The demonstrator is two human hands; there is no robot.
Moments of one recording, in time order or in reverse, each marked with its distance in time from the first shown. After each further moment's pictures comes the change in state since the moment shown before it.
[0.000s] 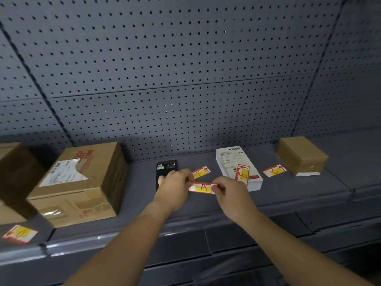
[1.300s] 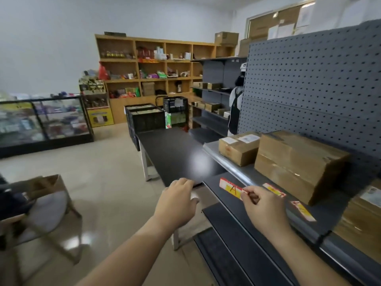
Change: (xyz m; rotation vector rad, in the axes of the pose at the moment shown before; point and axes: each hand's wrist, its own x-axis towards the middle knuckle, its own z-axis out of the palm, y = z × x) left_hand -0.538 -0.232 -0.266 0.465 0.602 -0.959; right_hand -0.198 -0.451 0.250 0.417 -0.494 -0.849
